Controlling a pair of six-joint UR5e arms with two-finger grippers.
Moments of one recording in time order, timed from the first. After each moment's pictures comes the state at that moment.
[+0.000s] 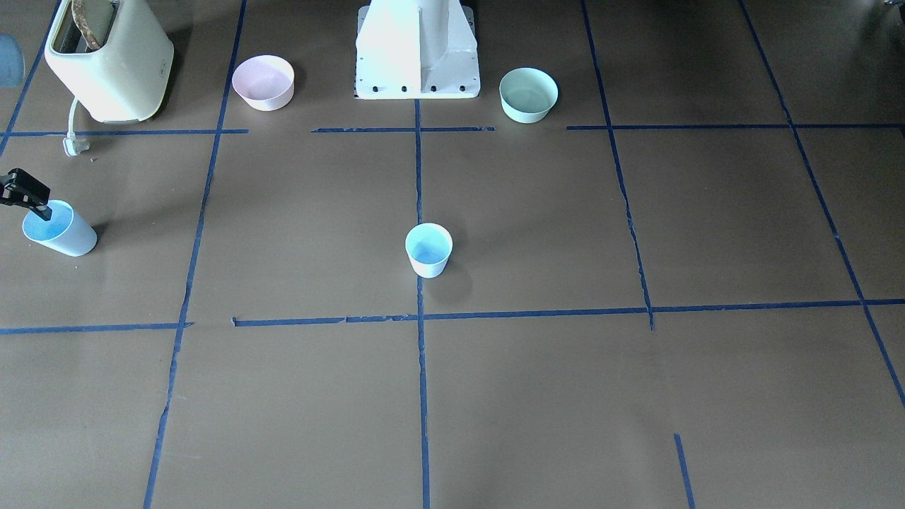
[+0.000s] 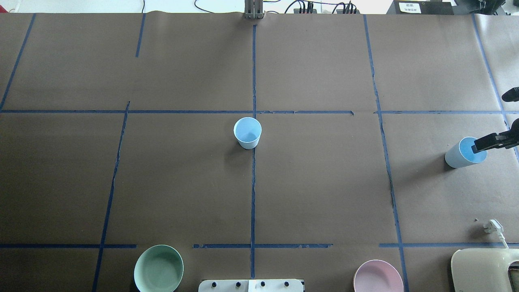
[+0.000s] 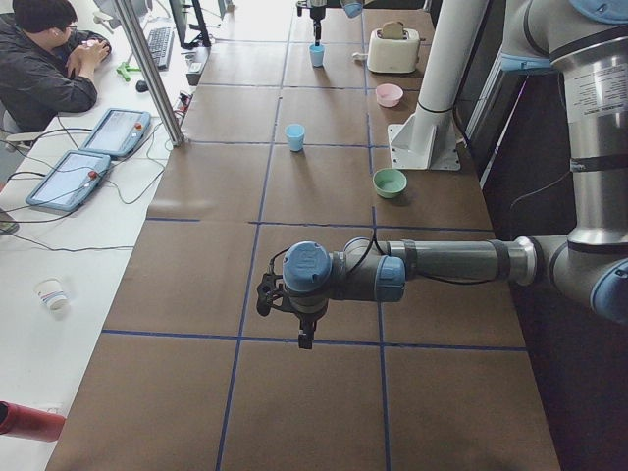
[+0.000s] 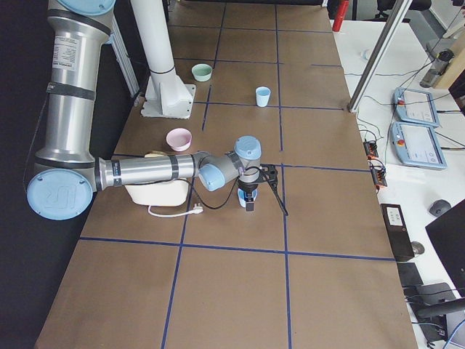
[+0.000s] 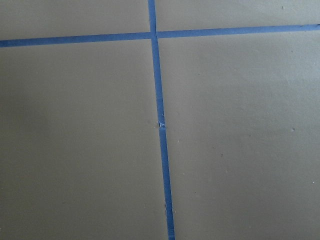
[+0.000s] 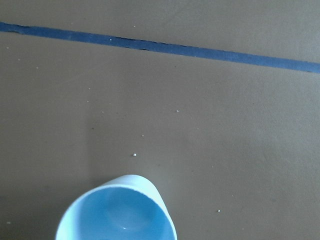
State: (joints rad) left arm -1.57 -1.35 -1.76 -1.62 -2.46 0.07; right arm 1.09 -1.72 1.75 -1.14 2.19 0.54
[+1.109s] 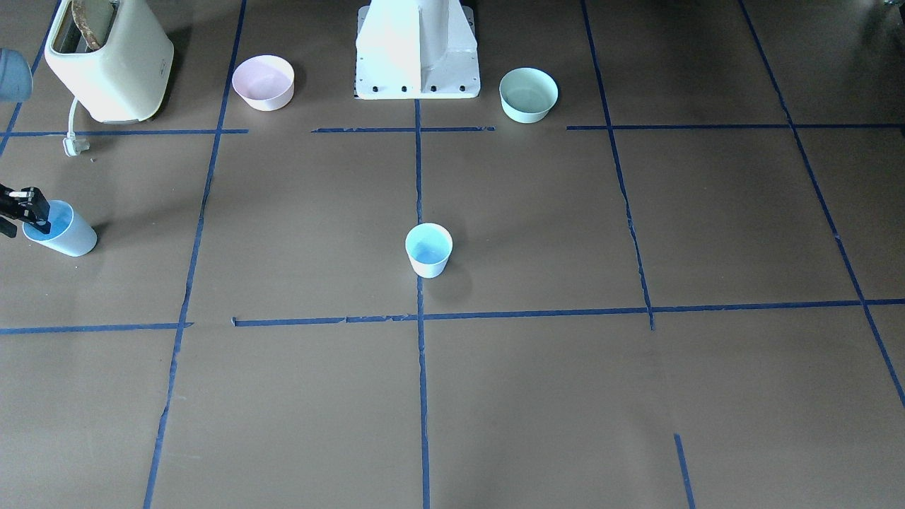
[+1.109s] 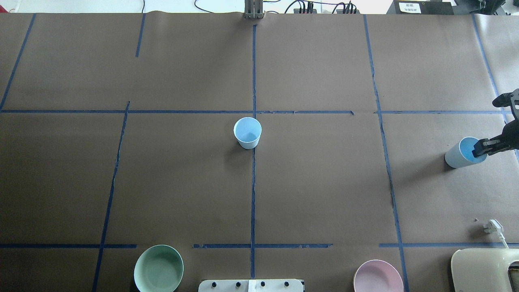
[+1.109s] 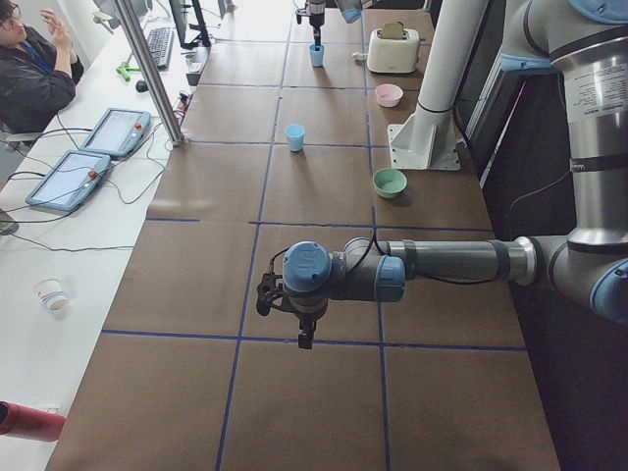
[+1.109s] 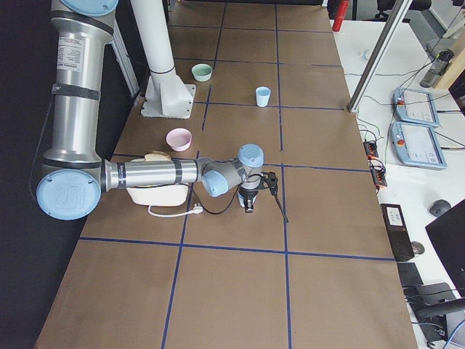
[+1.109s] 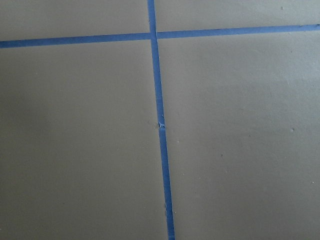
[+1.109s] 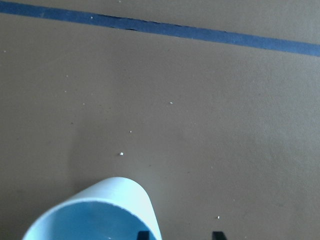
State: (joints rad) left arm -1.57 -1.35 -1.76 -1.62 -2.46 0.08; right arm 1.06 -1.70 1.69 -1.13 2.19 0.54
